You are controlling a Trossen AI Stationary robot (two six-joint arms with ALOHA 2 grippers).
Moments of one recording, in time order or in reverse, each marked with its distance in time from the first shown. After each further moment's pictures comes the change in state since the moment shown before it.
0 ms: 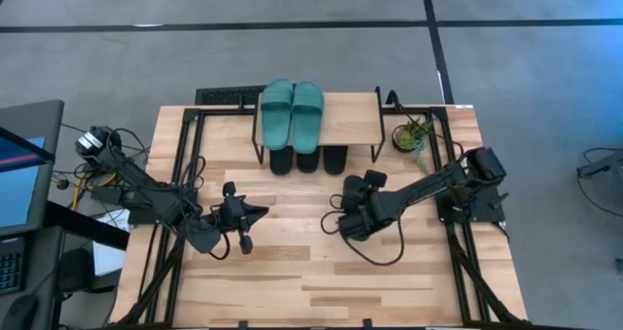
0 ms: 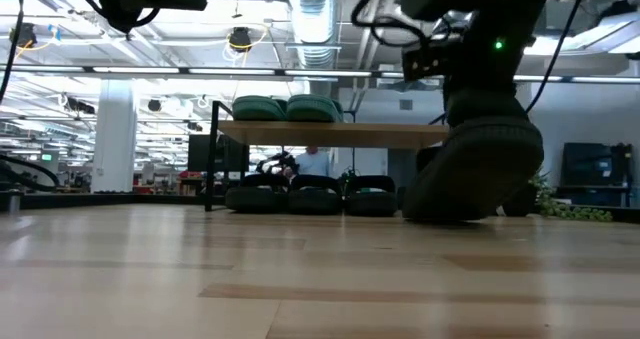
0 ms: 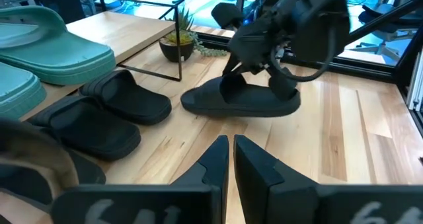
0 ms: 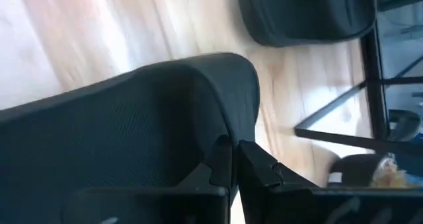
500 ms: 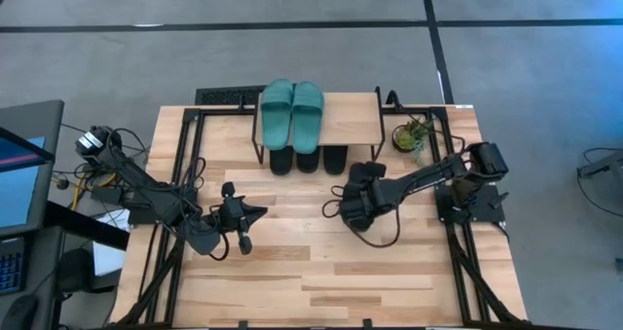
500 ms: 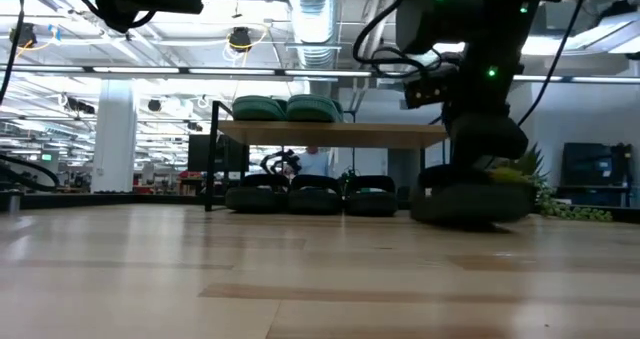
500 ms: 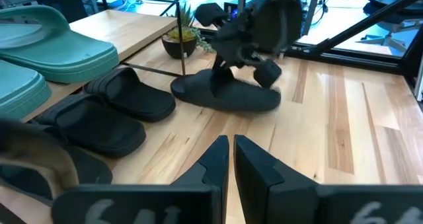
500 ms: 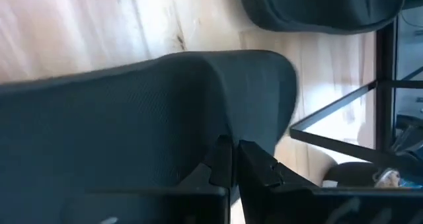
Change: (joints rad) left arm -0.003 0.000 0.000 -0.033 -0.005 -0.001; right arm -0.127 -0.053 -0.111 0.112 -0.051 -0.203
